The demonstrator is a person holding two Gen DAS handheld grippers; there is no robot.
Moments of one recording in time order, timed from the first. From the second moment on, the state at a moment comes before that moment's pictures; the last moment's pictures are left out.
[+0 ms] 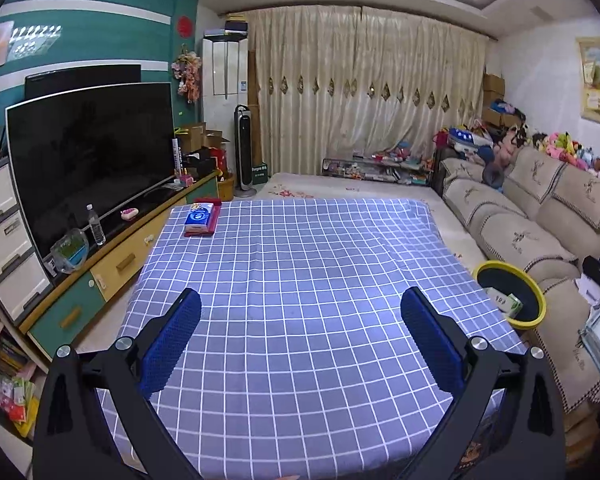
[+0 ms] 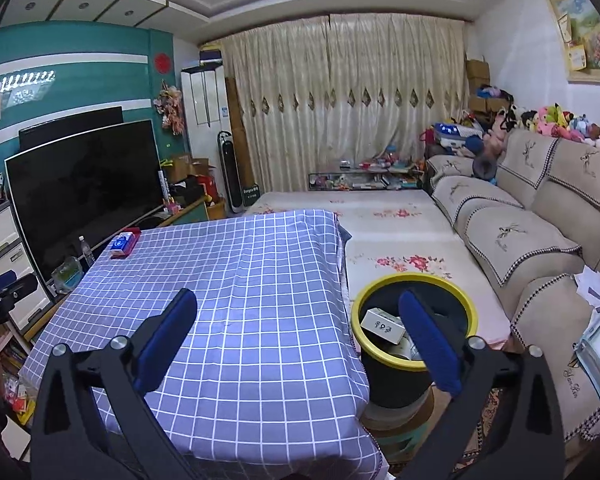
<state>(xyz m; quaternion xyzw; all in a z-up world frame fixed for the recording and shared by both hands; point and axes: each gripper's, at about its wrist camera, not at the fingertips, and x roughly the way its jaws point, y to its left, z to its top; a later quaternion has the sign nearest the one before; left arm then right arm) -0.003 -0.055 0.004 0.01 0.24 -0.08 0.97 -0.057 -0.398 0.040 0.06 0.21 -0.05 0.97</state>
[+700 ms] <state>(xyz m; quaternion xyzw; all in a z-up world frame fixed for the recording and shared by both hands) -0.032 -0.039 0.010 -0.01 0.24 -0.06 0.97 -0.052 -0.388 0.039 0.05 0.22 -0.05 0.97</state>
